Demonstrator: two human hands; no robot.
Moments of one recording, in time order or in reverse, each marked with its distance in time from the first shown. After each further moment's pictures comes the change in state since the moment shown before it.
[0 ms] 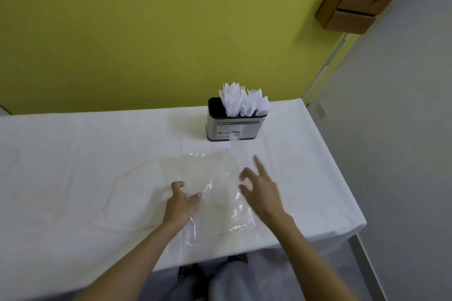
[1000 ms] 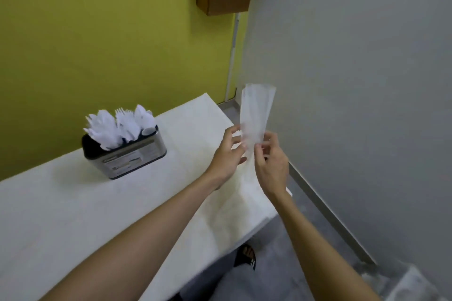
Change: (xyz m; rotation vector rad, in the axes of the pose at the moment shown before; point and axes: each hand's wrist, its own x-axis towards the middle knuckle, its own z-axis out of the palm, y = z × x) left_hand -0.041 0.242 0.250 -0.201 -0.674 0.504; right_hand -0.008 0.173 -0.122 0.486 0.745 0.435
